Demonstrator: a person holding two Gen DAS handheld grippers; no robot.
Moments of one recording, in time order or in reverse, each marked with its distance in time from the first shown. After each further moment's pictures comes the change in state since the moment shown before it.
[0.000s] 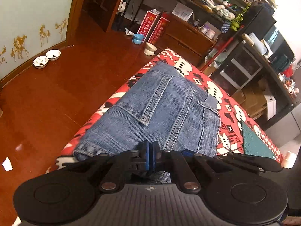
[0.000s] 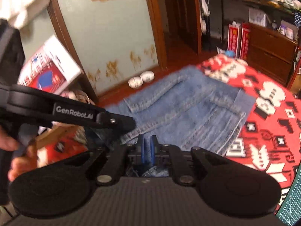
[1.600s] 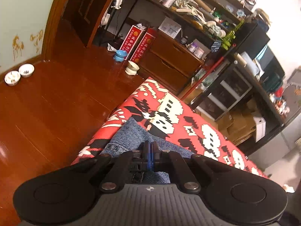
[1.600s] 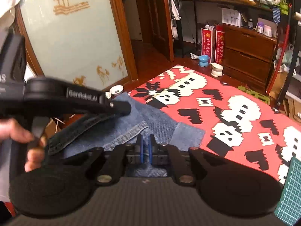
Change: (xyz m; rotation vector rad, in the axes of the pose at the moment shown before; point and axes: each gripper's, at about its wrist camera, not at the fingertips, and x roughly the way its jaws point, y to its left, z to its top) left arm 0.114 -0.021 0.095 -0.007 -0.109 -0.123; right arm 0.040 -0.106 0.045 0.121 -0.076 -0.120
